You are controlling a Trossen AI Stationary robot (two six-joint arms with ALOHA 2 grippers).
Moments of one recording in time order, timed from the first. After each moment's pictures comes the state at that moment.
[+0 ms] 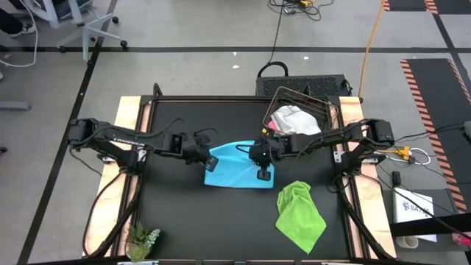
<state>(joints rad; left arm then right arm) -0.01 1.38 0.86 -0.47 -0.16 -0.92 -0.02 1.63 0.98 -0.31 0.03 0.05</state>
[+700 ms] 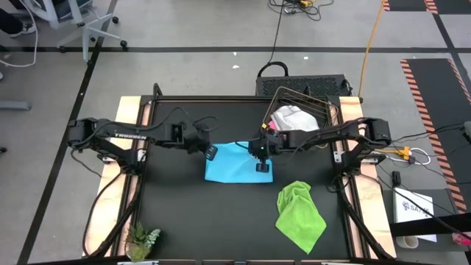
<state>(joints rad) 0.15 1.38 0.86 -0.48 -0.16 -0.78 -0.08 1.65 0.98 -0.28 0.16 -0.10</state>
